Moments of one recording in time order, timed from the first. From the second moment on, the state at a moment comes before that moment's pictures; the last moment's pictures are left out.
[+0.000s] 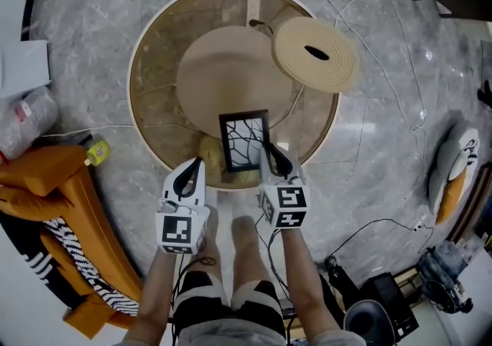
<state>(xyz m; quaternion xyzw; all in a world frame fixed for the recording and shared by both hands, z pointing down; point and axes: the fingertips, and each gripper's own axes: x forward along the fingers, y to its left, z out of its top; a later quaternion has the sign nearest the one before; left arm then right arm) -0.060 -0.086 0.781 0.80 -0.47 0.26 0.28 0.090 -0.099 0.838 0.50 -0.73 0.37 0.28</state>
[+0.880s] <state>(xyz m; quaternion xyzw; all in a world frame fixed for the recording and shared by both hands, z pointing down) -0.042 -0.150 0.552 0.83 -0.50 0.19 0.16 0.122 -0.149 0.581 0.56 -0.77 0.26 0.18</state>
